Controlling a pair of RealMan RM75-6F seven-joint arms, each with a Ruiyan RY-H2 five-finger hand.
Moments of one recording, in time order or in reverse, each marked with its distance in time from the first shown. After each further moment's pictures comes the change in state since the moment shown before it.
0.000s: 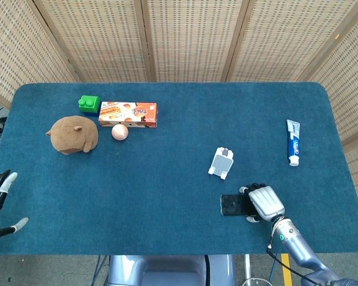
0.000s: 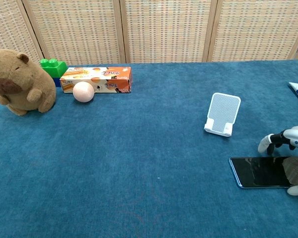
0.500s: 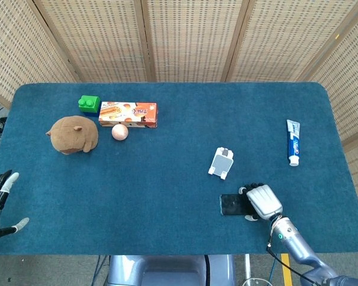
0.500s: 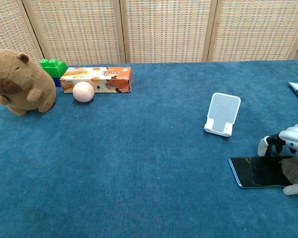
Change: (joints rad) left arm -0.003 -0.001 0.001 -0.003 -0.004 -0.008 0.006; right arm 0.014 -0.056 -0.037 0.125 -0.082 0.024 0.073
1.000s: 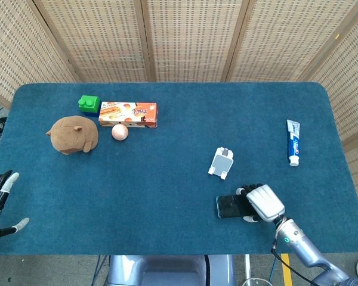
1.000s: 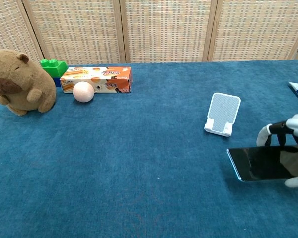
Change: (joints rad) left arm 0.000 0.002 0.001 -0.002 0.001 0.001 -0.002; right arm 0.003 0.072 -0.038 -0.019 -0.180 0.164 0.137
